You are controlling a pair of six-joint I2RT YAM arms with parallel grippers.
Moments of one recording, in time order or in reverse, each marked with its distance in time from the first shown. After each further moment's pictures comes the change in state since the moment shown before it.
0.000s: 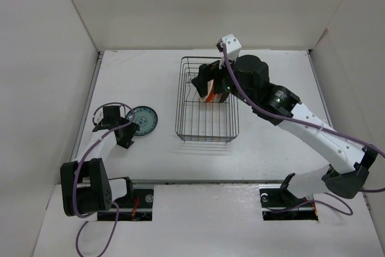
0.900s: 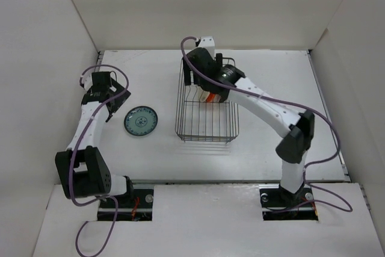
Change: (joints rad) left arm 0.000 0.169 0.529 -0.169 -0.195 0.268; right arm -0.039 0.573 0.425 -0.355 0.439 0.262
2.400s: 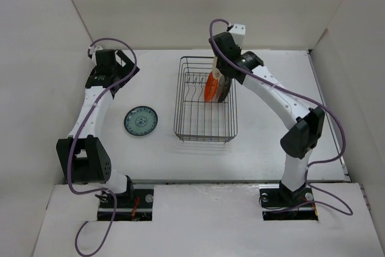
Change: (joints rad) left arm -0.093 0.087 0.207 0.138 0.132 0.048; right arm -0.189 -0.077 -0.010 0.023 0.024 0.061
